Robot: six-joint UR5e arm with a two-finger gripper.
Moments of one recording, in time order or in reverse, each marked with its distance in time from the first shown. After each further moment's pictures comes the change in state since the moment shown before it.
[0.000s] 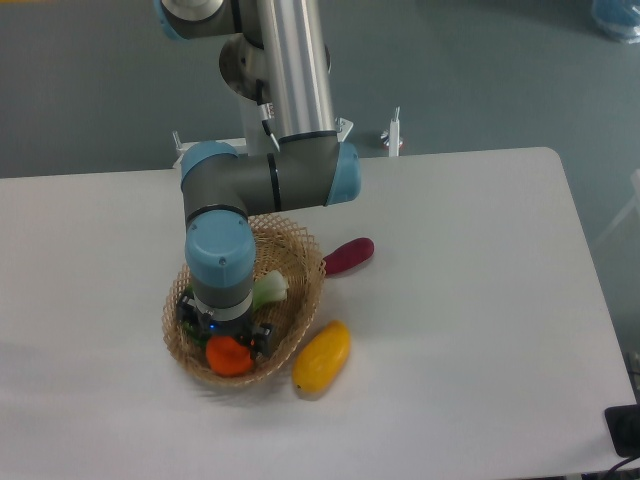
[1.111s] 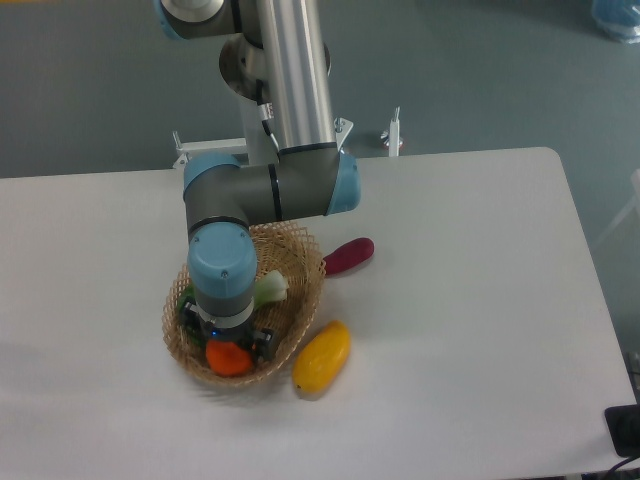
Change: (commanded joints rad) arm 0.000 -0.026 0.002 0.008 0.002 -0.003
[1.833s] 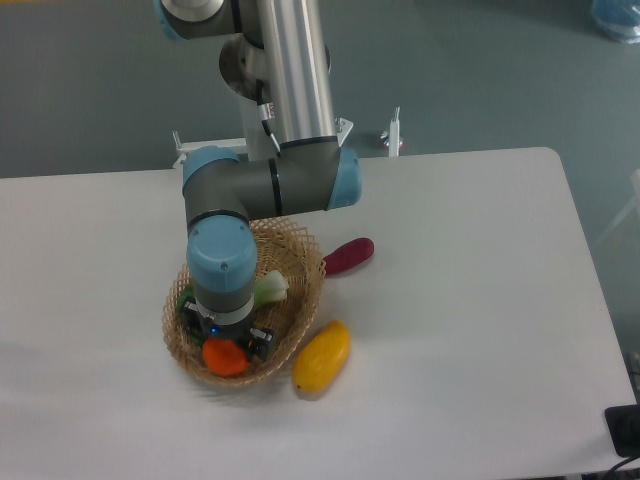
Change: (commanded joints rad) arm 0.008 0.055 0.021 -0.012 0.000 0.011
